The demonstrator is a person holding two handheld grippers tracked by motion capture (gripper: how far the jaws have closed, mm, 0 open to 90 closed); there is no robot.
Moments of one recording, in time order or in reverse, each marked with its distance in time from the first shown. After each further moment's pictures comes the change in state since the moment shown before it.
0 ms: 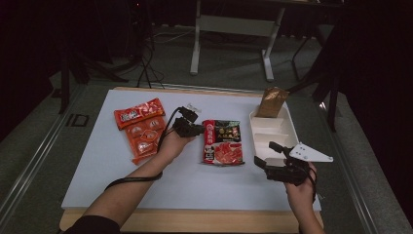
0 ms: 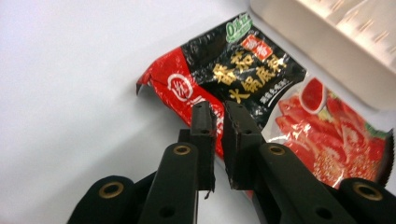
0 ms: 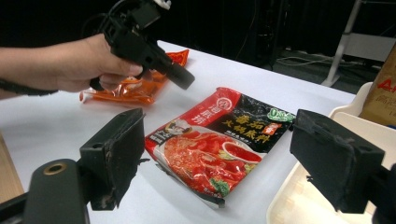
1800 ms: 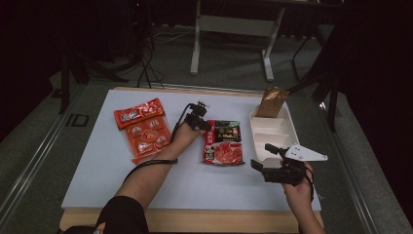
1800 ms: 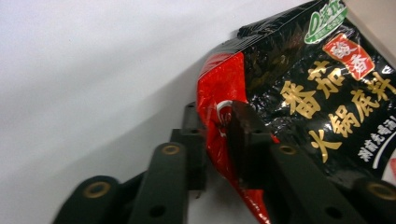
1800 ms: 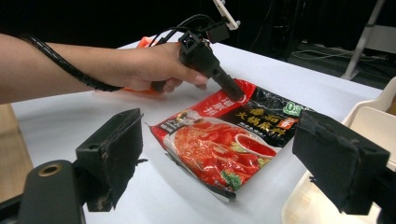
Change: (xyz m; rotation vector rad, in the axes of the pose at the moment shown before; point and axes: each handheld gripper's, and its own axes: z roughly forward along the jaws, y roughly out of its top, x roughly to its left) left arm 0.031 0.020 0.086 0.149 -0.002 -0.099; right arm -0.001 -0.006 0.008 0.035 0.058 -0.006
